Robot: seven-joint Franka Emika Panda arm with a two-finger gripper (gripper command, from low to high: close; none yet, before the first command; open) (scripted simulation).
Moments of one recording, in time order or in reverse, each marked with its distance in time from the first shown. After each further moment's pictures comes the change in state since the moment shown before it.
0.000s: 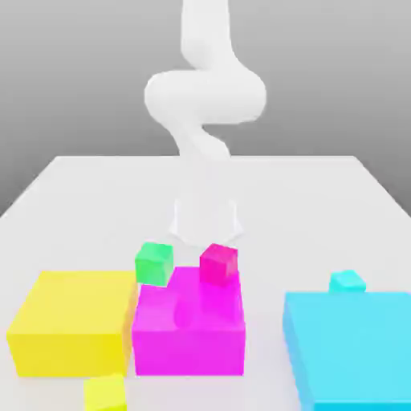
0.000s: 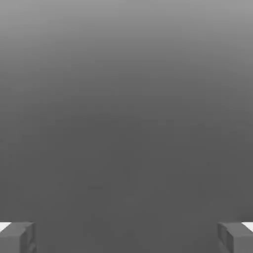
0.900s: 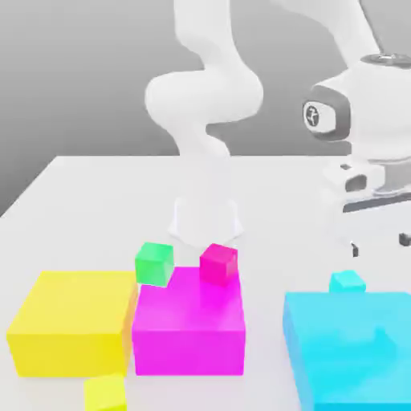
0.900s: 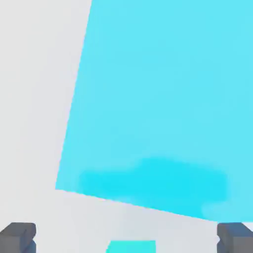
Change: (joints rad) arm 0.346 0.695 0.406 -0.433 0.063 0.462 0.470
